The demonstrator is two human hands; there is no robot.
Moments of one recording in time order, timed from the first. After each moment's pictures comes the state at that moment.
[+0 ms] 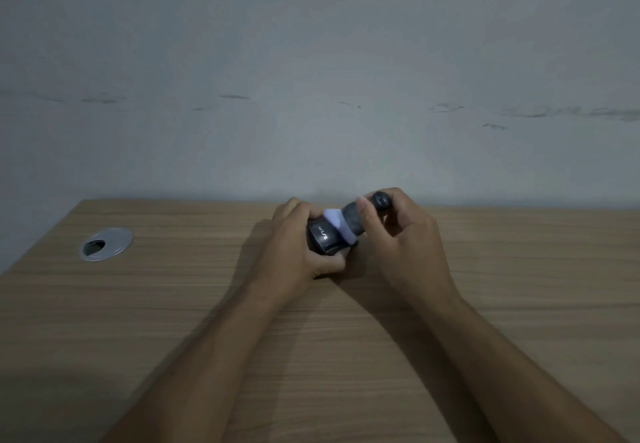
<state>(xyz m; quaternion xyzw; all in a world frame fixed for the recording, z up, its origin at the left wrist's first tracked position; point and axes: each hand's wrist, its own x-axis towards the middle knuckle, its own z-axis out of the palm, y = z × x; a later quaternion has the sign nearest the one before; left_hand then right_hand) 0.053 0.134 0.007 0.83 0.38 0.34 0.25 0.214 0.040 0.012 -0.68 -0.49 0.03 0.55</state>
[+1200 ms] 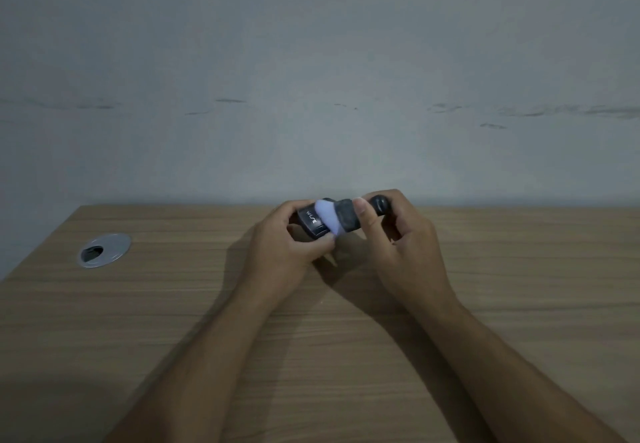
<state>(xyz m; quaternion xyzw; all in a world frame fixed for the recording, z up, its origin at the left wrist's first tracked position) 0.052 0.146 -0.004 0.73 0.39 0.41 0.39 0.214 0.038 0.008 -0.63 -0.52 0.02 0.58</state>
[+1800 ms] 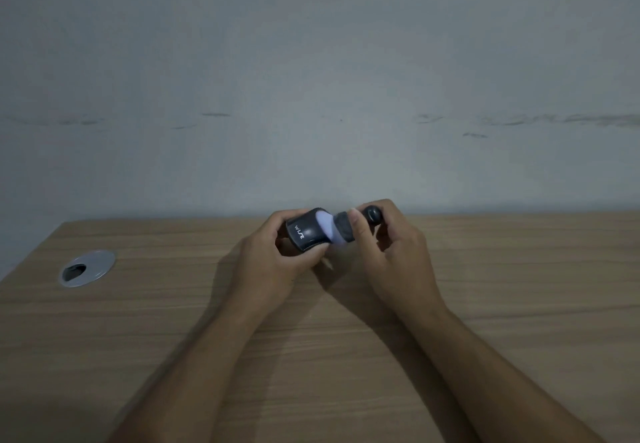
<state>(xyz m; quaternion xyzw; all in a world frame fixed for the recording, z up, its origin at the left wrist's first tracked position) 0.049 0.142 0.000 0.74 0.37 0.40 0.40 0.224 0.041 0.000 -0.66 -0.50 0.00 0.56</state>
